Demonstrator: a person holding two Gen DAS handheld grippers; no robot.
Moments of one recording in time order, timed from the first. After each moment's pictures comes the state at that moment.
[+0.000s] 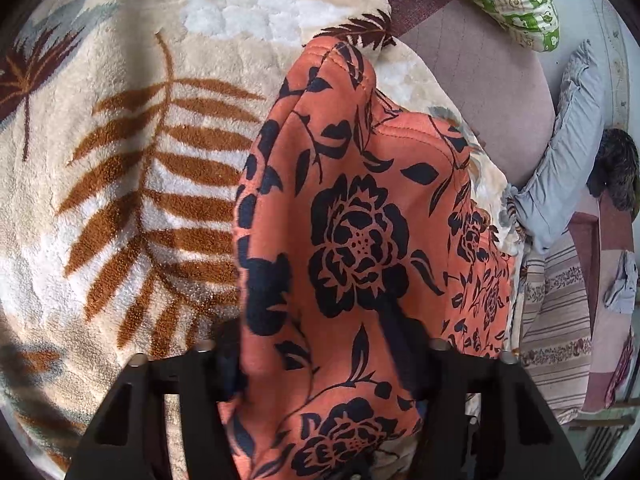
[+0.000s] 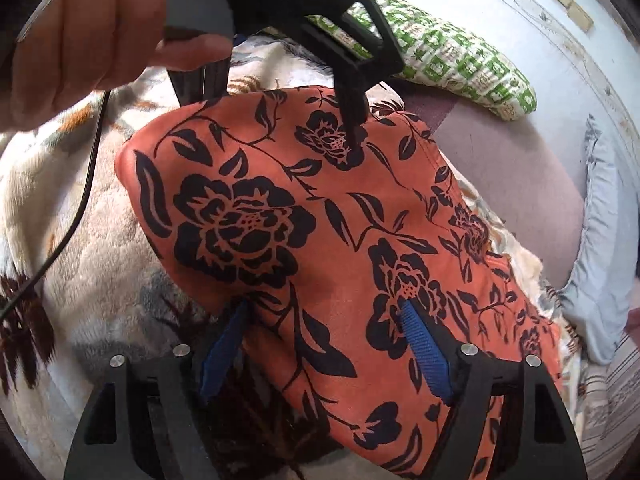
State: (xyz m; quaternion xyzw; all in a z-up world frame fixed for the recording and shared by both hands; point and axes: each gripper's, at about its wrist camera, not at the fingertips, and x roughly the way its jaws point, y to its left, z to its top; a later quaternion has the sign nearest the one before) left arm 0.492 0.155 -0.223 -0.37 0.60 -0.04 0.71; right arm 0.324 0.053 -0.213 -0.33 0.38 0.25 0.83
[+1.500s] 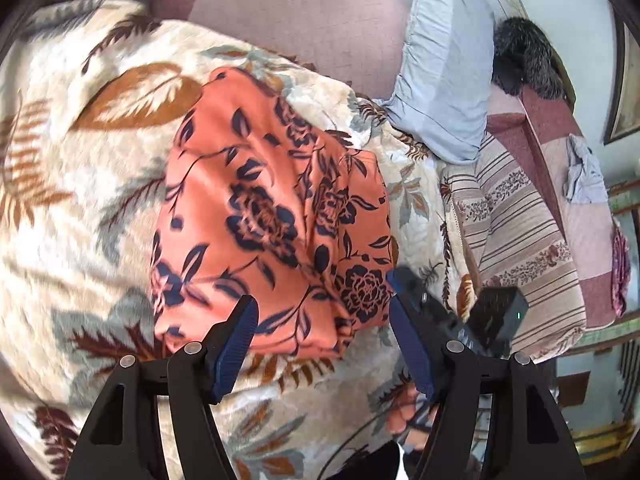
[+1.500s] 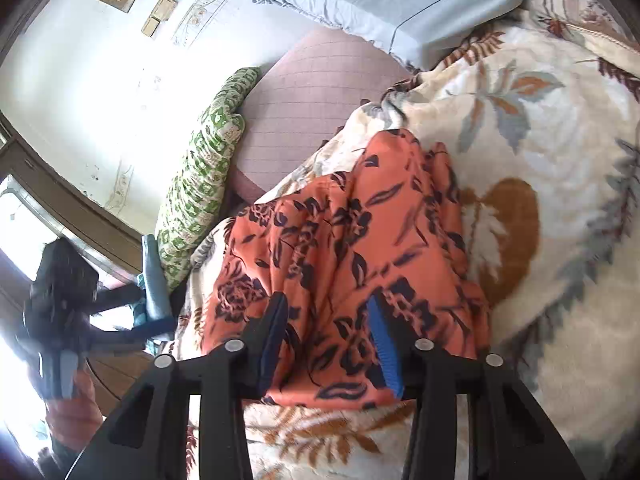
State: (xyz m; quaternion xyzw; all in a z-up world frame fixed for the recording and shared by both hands) left arm 0.416 -0.069 -0.106 -0.32 0.56 -0.16 0.75; right arm 0.384 -0.301 -0.170 0.30 0.43 0.20 0.83
